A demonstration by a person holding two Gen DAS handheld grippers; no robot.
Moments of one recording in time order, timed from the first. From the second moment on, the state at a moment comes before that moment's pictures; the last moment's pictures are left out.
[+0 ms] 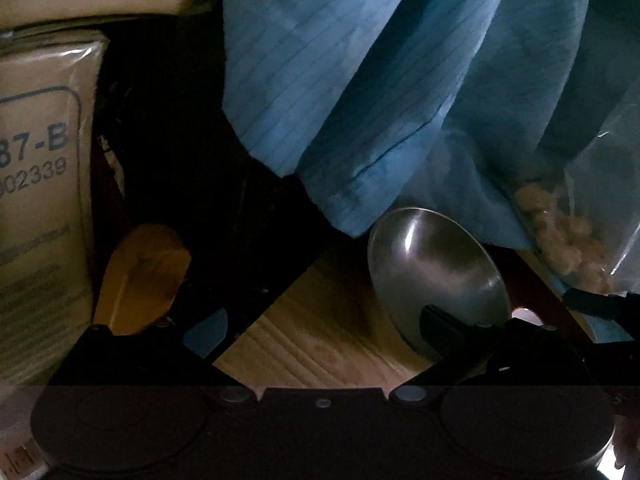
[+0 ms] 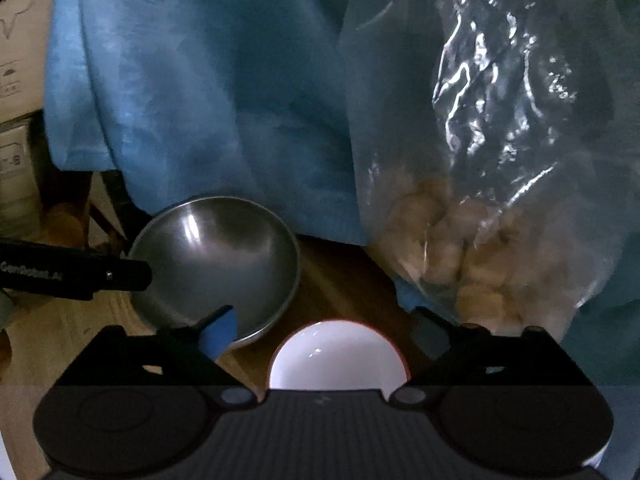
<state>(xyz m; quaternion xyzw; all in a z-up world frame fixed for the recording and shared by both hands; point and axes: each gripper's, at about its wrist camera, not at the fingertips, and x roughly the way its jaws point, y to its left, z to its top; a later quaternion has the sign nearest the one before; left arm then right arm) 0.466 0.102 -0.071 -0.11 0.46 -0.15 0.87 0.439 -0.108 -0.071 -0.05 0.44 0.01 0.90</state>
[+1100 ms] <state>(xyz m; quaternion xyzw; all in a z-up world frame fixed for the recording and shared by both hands) 0.468 0.074 -0.077 -0.17 0.50 -0.17 0.83 0.481 -0.109 -0.088 -0.01 0.48 0.03 0.88</state>
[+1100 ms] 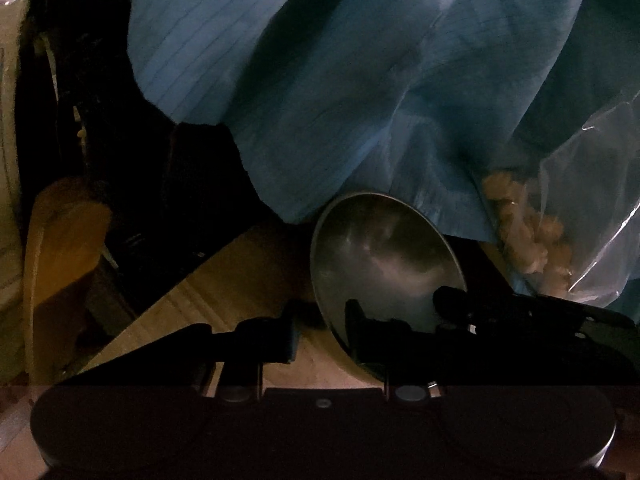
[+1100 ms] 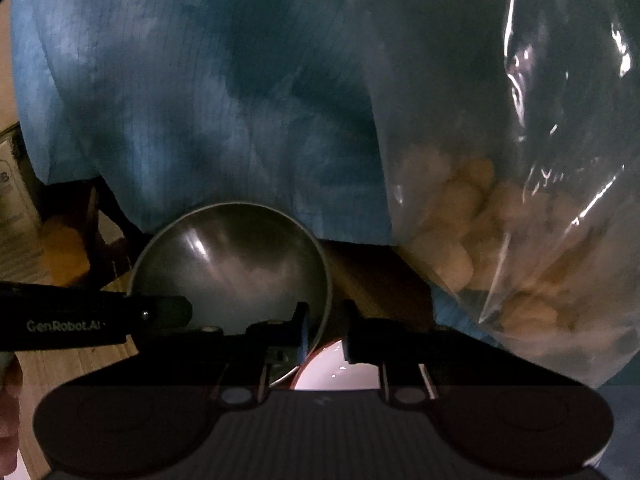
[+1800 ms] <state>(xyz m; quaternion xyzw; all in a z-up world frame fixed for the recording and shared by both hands) 0.410 0.093 -0.050 -0.15 0.50 -0.17 0.84 0.406 -0.112 -0.050 0.07 0.46 0.07 0.88</state>
